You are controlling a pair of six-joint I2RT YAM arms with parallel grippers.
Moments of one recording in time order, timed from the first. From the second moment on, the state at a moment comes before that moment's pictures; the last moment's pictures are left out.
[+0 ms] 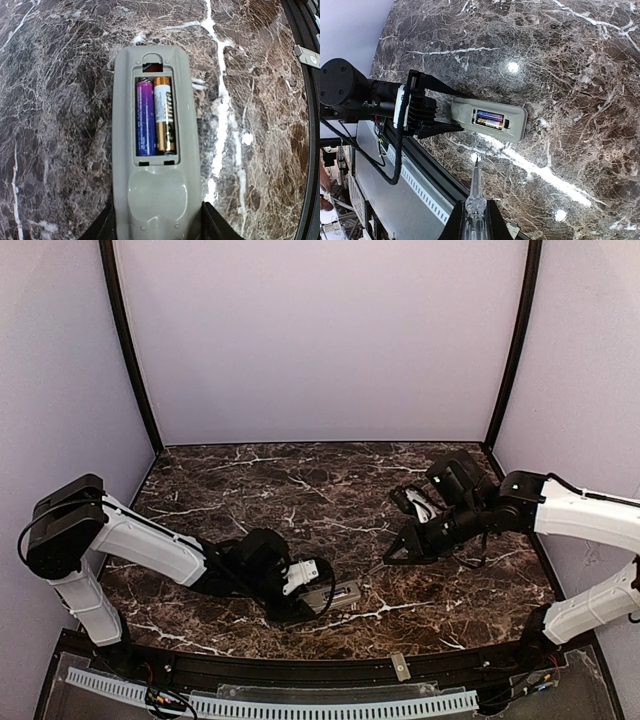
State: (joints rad) left arm -1.04 1.71 0.74 0.09 0.21 0.18; right arm 0.88 1.22 0.95 -0.63 -0.34 0.64
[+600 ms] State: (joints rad) left arm -1.08 1.81 0.87 0.05 0.22 0.20; right arm 0.88 1.13 0.92 -0.67 -0.31 0.64
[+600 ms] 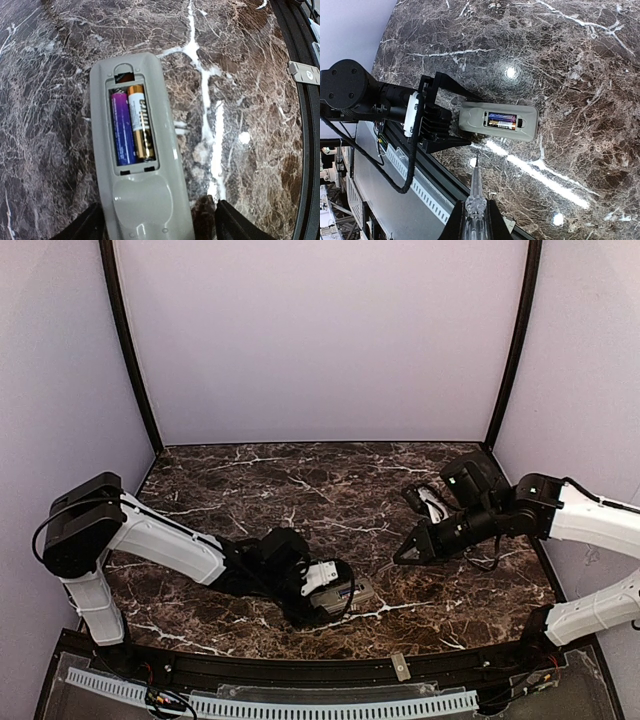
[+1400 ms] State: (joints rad) left arm -1.08 1.77 0.65 0.43 0.17 0.09; right arm 0.88 1.18 0.92 -0.67 -0.31 0.64
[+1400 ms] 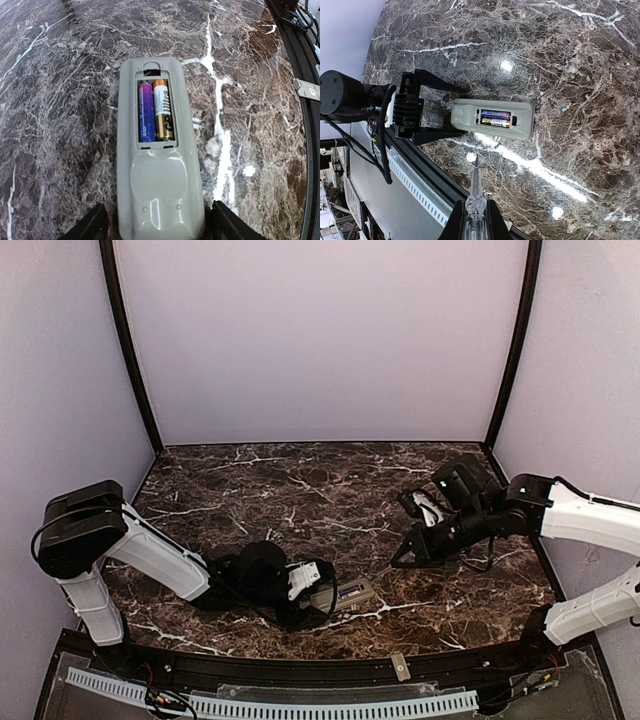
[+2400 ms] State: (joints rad) left arm -1.08 1.78 0.73 0.31 0.14 0.13; right arm 0.88 1.18 0.92 -0.67 -0.30 0.64
